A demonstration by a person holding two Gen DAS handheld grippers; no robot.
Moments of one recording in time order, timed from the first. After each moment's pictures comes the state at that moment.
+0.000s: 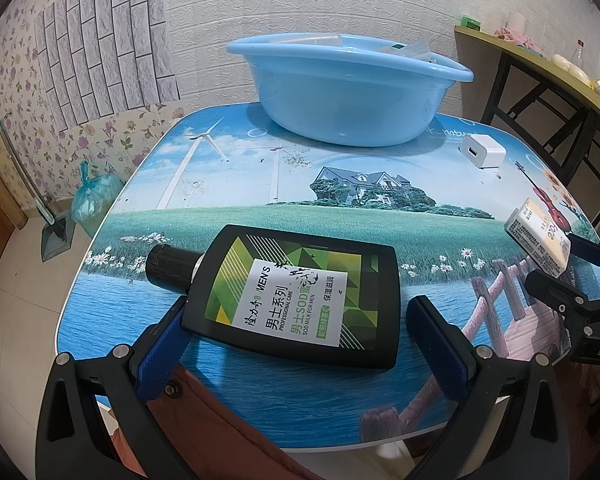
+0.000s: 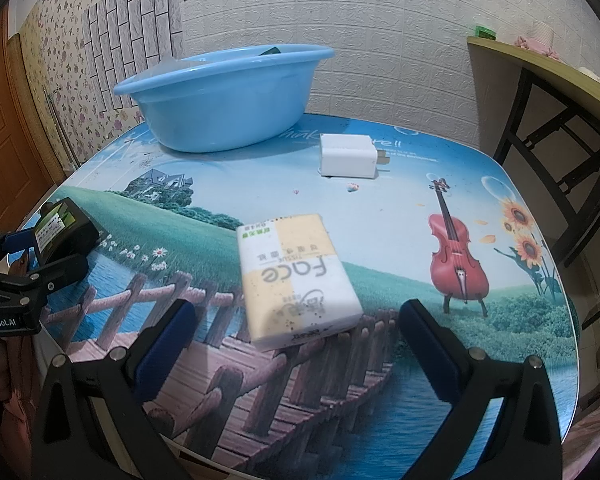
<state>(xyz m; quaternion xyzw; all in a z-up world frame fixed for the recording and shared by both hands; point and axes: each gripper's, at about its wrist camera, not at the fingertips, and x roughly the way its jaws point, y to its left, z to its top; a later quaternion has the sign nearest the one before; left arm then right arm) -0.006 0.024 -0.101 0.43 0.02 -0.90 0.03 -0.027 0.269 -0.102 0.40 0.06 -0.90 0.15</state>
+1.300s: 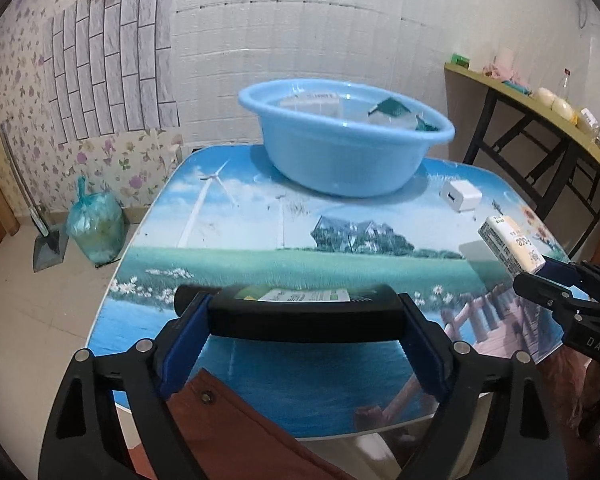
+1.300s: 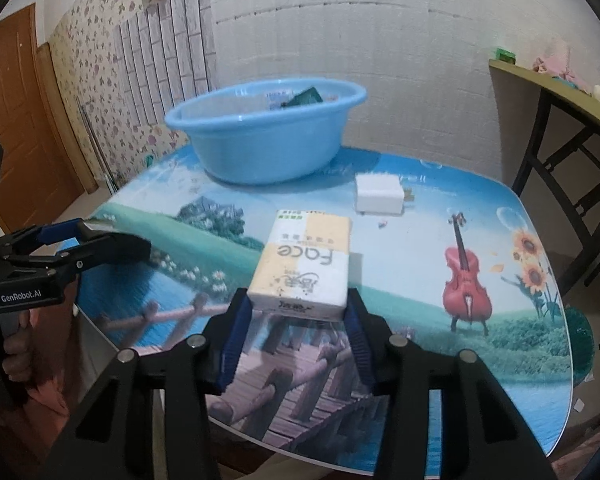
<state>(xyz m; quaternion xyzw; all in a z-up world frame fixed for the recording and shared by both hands) 0.011 0.010 -0.062 0.38 0.05 -0.93 0.01 -0.012 0.269 -0.065 0.37 0.04 -0.90 0.21</state>
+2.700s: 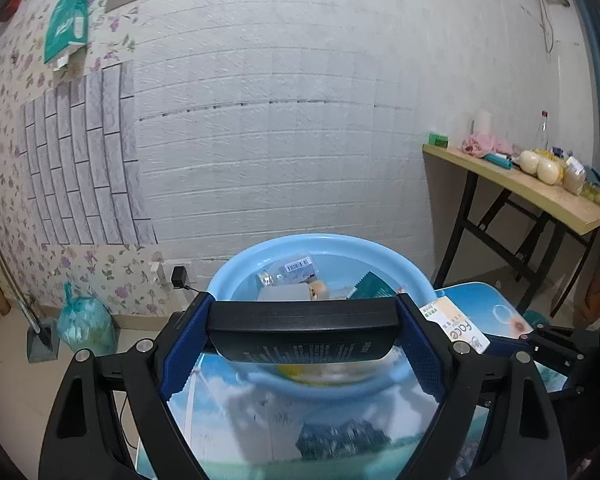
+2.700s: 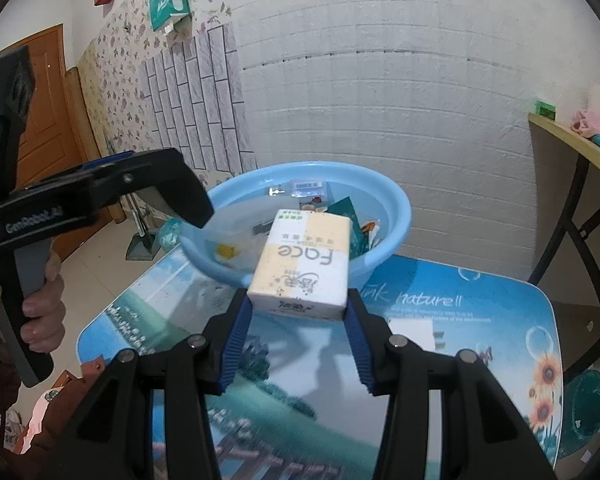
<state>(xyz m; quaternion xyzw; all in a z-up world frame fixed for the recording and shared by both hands) -0.104 0.029 0.052 0.25 0.00 -0.97 -0.02 -0.094 0.234 -0.002 0.31 0.03 -0.91 0.27</state>
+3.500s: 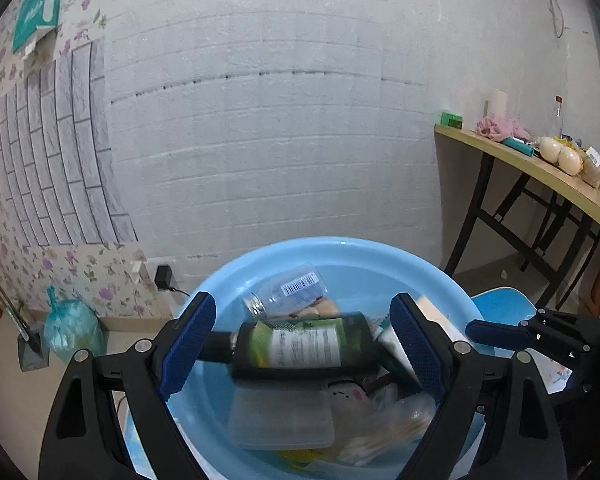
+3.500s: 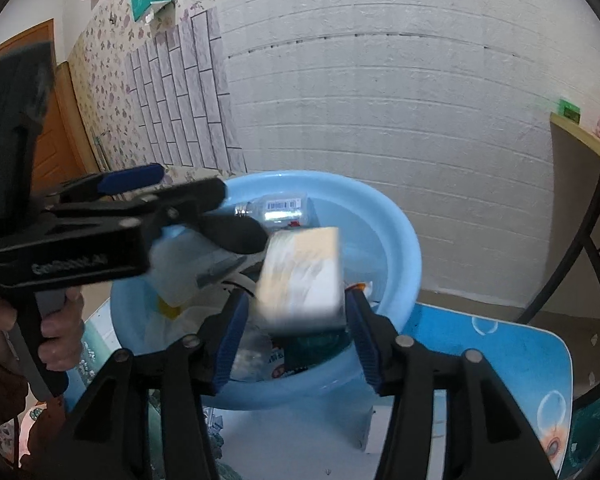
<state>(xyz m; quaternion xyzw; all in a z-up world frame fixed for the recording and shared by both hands) -0.191 0.030 0.024 0.27 -0.01 -0.96 -0.03 -0.180 0.218 -0.014 0.33 0.03 -0.90 0.27</state>
